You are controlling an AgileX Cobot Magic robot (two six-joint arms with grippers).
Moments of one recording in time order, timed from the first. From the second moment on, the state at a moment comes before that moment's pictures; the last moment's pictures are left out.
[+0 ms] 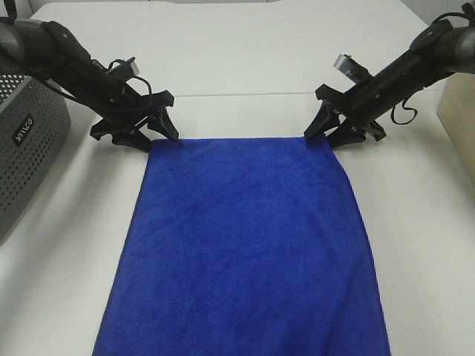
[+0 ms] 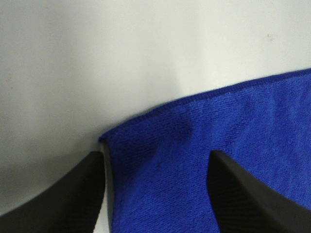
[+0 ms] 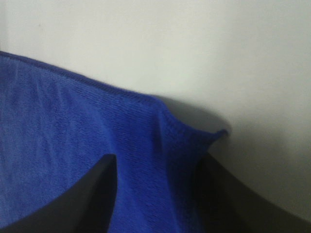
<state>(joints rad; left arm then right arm) -0.13 2.52 -1.96 -0.66 0.87 0.24 -0.01 2.57 -2.01 0.71 1.07 -0.44</state>
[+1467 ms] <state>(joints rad) -0.18 2.56 -2.23 -0.45 0.75 0.22 0.04 2.60 -2.28 0.50 0.87 -0.46</state>
